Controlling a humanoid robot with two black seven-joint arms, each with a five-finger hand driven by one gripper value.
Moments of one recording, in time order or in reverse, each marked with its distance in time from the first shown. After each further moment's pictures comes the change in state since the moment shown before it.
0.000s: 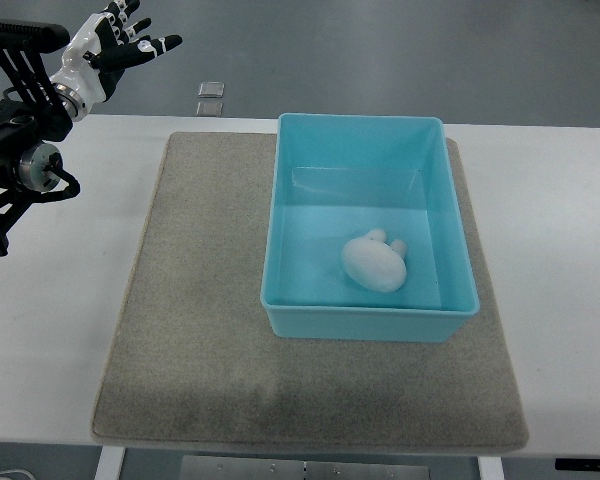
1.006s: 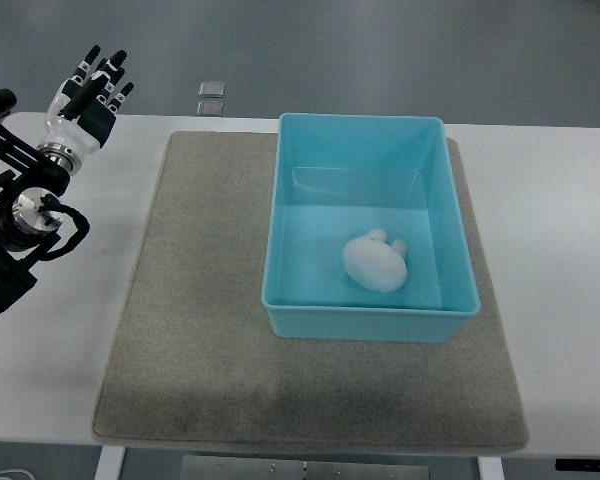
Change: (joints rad) left arm 0.199 -0.081 -0.247 0.023 -0.426 -0.130 -0.003; right arm 0.000 0.000 0.000 0.000 0.000 0.000 0.000
